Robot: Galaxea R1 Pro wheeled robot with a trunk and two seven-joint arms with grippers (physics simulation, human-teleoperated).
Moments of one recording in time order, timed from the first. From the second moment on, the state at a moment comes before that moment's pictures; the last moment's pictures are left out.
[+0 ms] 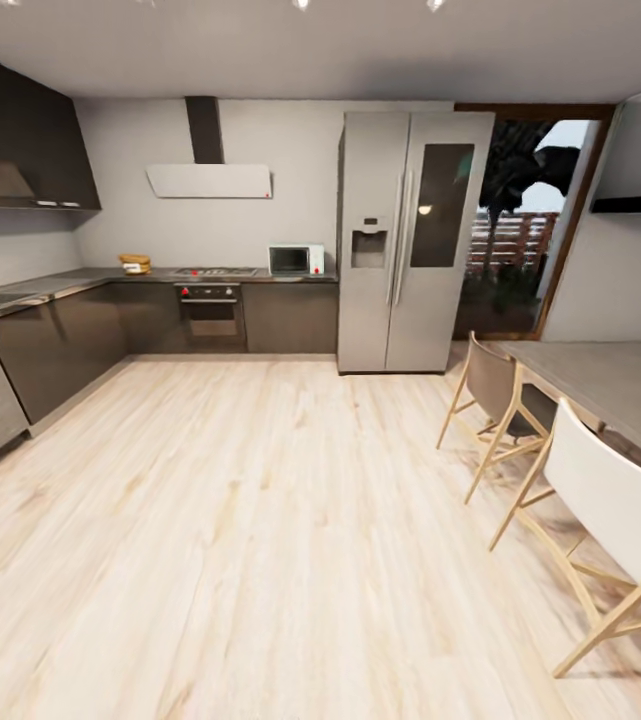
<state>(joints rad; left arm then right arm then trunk) 0.00 0.00 0.00 -0.03 0.00 0.00 0.00 -0.01 -0.03 0.00 -0.05 0.00 -0.13 -0.01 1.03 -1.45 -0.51</state>
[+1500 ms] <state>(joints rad) 0.00 0.05 0.10 -0.03 0.01 0.01 0.00 -0.01 -0.08 -0.01 0.01 0.00 -0.26 -0.01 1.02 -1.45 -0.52</state>
